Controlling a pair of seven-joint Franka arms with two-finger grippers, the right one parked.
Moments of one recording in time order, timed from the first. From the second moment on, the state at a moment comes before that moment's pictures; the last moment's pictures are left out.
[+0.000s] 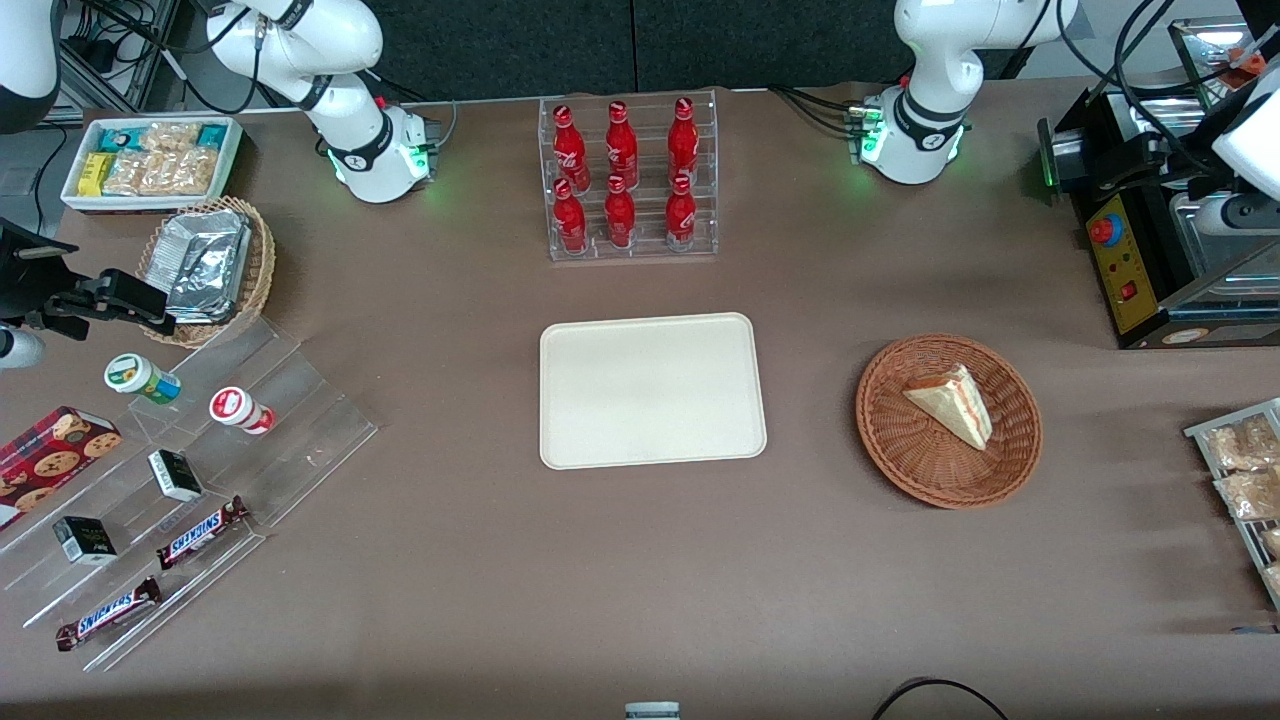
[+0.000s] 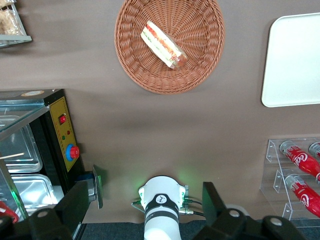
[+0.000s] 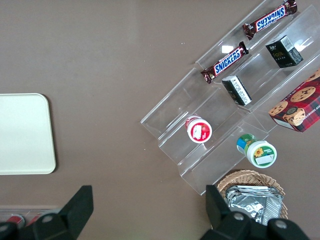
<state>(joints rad) -0.04 -0.04 0.01 -1.48 0.02 1.18 0.01</state>
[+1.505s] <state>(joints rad) -0.05 0.06 -0.01 -2.24 0.03 2.29 -0.78</state>
